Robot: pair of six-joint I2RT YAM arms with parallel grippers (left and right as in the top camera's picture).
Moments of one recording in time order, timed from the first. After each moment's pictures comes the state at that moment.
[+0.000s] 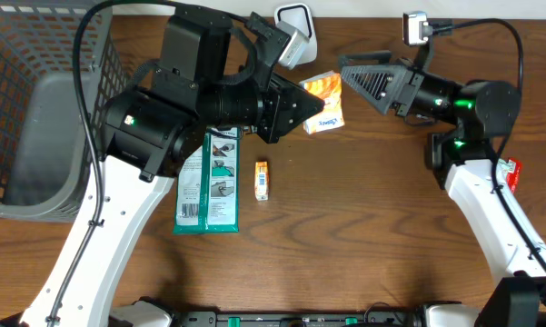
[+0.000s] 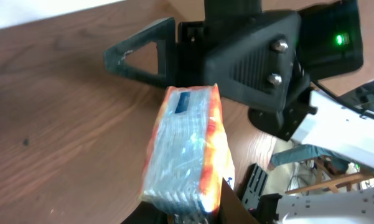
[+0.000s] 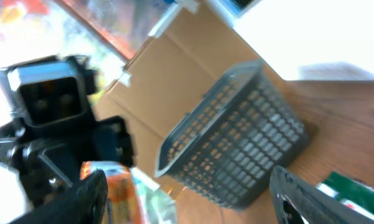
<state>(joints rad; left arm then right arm) -0.46 1.50 1.81 -0.95 0.70 -0.15 0.07 1.48 1.02 0.85 -1.19 1.23</state>
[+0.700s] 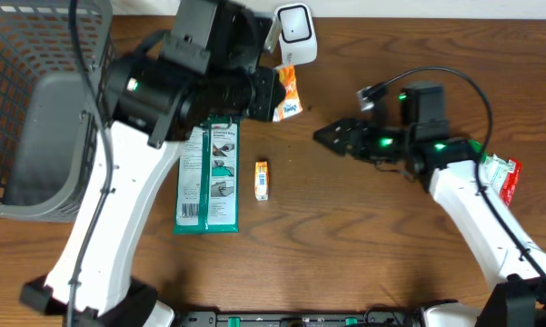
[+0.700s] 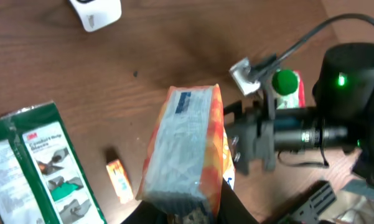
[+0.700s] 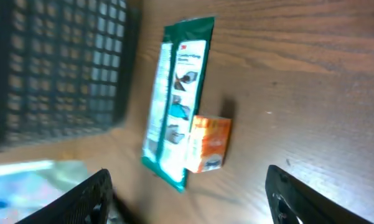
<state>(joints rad) -0.46 1.72 2.19 -1.37 0.31 -0.23 0.23 1.48 1.02 -0.42 -0.74 0.46</state>
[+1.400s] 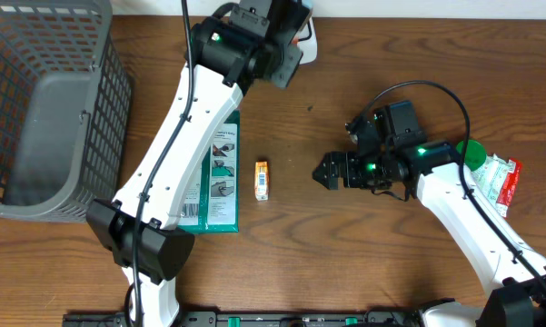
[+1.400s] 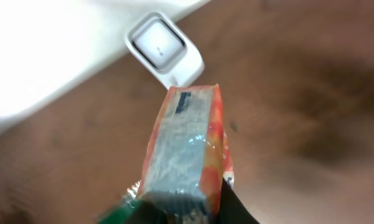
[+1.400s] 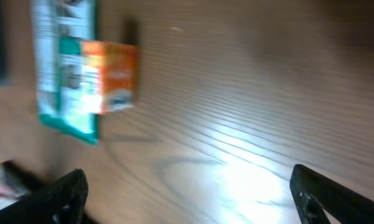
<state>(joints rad) -0.48 1.98 2.21 -1.07 -0.04 0.17 0.29 1.48 1.02 -0.77 -0.43 0.29</state>
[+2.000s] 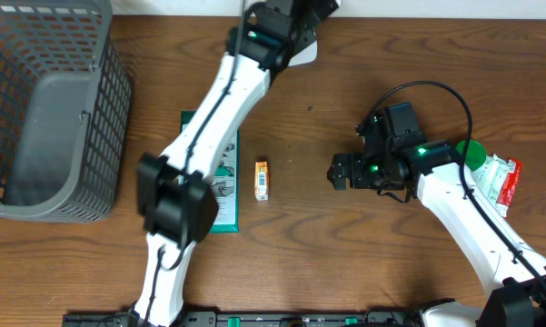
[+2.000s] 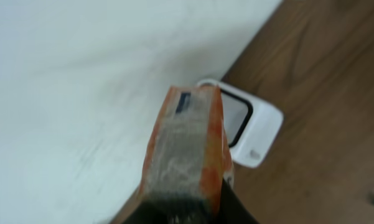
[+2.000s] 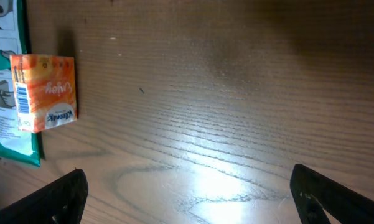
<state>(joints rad) -0.48 2.25 2.21 -0.59 -0.19 0.65 0.29 1.48 1.02 -0.78 -0.25 0.29</state>
